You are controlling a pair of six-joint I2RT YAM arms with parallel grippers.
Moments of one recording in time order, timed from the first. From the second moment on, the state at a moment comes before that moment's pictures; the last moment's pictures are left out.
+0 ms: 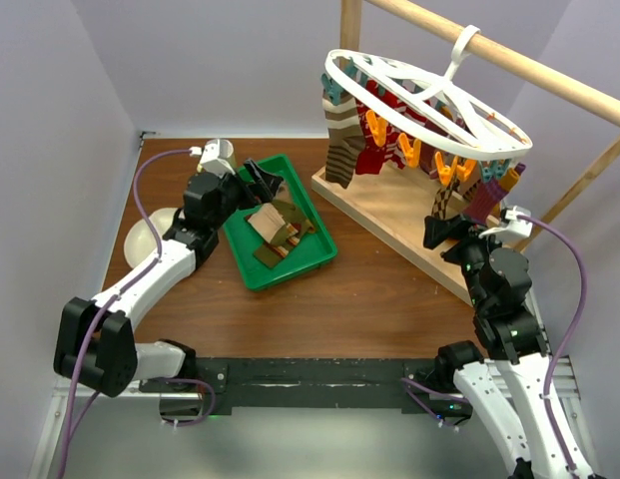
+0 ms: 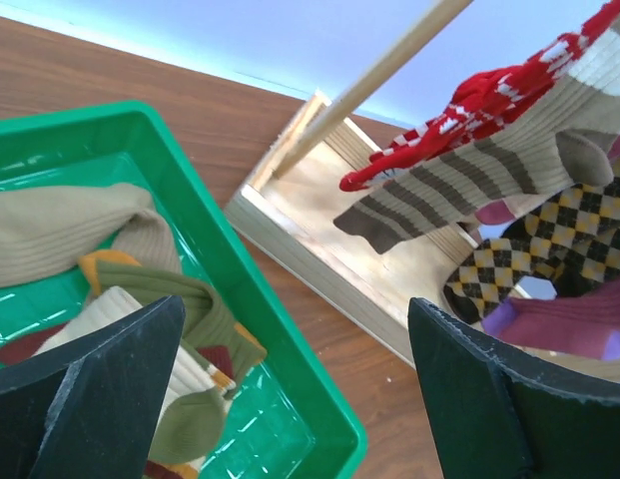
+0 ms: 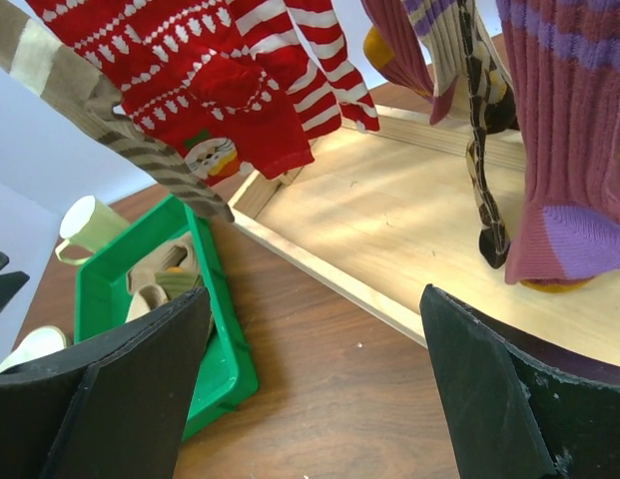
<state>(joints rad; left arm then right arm) -0.35 1.29 0.85 0.27 0.09 -0.62 0.24 0.47 0.71 -0.35 0.22 0.51</state>
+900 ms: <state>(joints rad) -0.79 1.68 1.01 0.48 0.23 -0.56 0.24 0.33 0.91 -0.48 0.31 0.50</state>
